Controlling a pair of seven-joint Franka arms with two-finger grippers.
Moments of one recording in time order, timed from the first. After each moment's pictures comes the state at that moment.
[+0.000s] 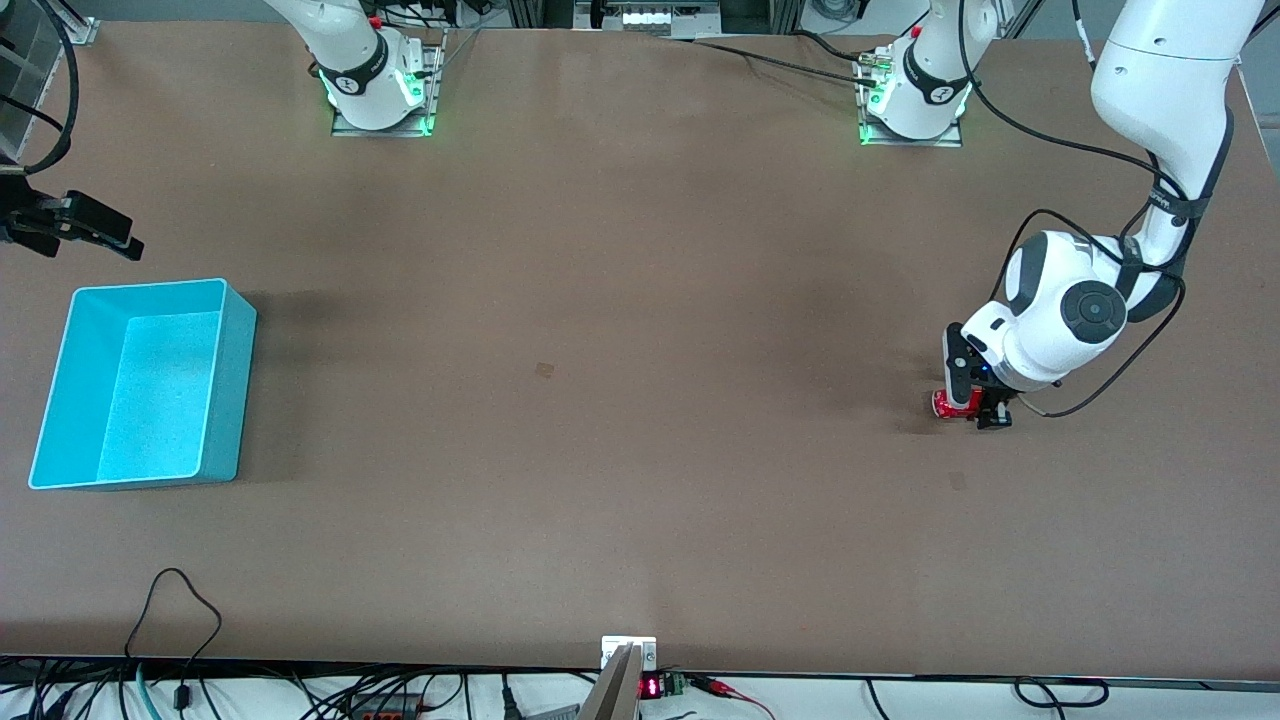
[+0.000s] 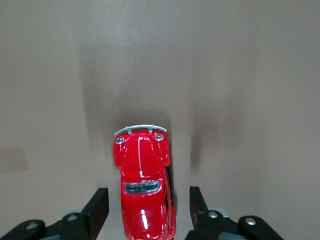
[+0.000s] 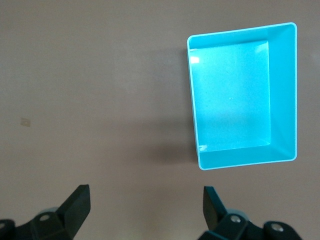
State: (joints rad) left arm 0.15 0.48 -0.13 -2.08 0.23 2.57 1.44; right arm -0.02 0.01 -0.07 -1.64 0.01 1.63 -0.05
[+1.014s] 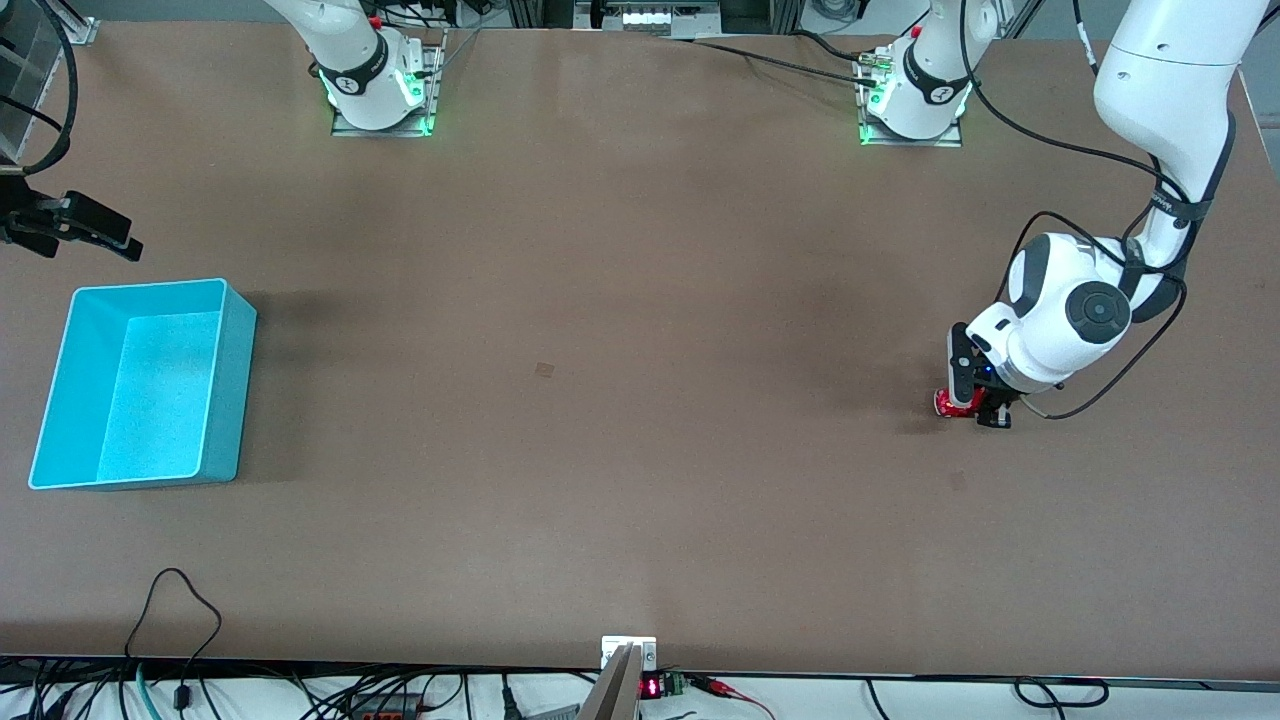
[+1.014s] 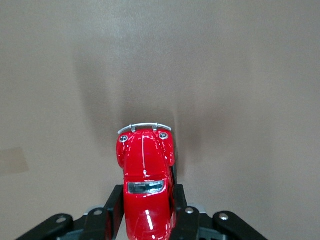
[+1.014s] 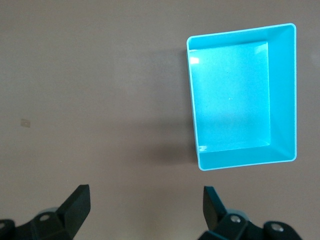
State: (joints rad) left arm 0.16 0.49 -0.13 -2.08 0.23 2.59 1.50; right arm -0.02 0.01 -0.07 -1.64 0.01 1.63 -0.05
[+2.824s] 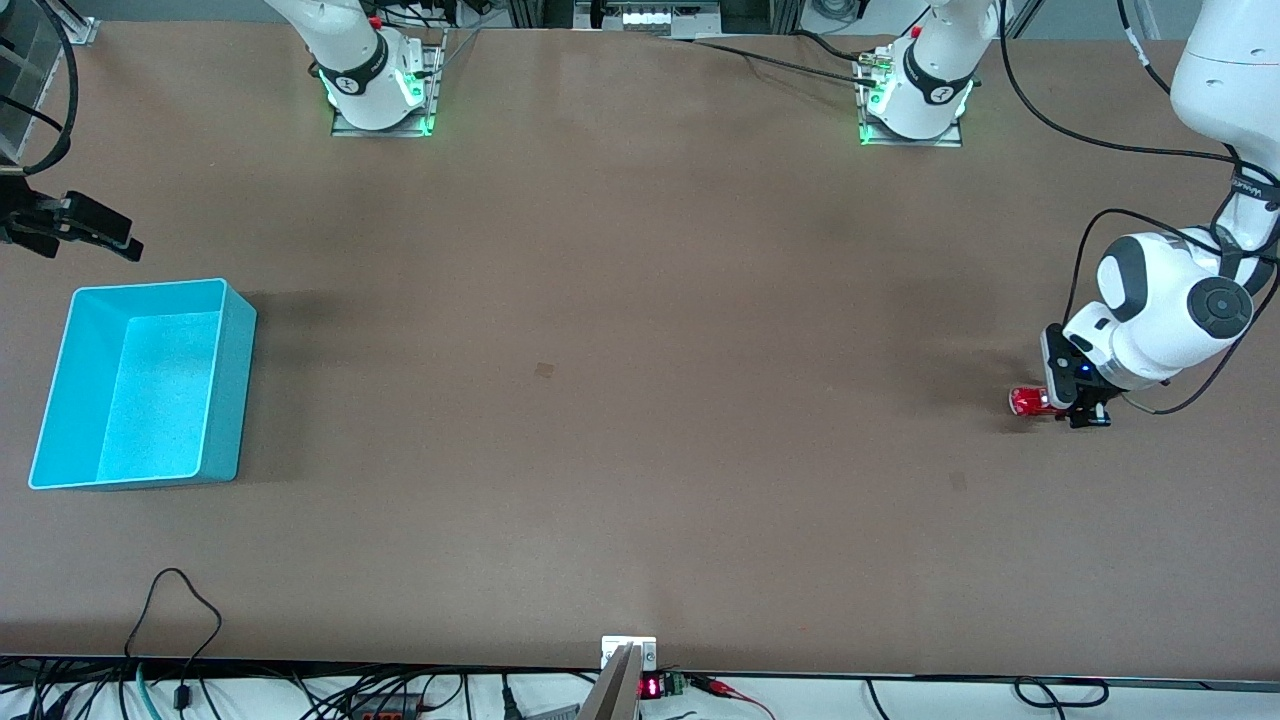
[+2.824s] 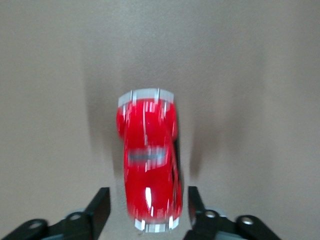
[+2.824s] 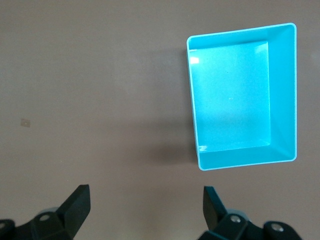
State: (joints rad) left arm 0.40 0.53 -0.13 -2.03 0.23 2.61 1.68; right arm -0.02 0.01 -0.07 -1.64 0.01 1.63 -0.05
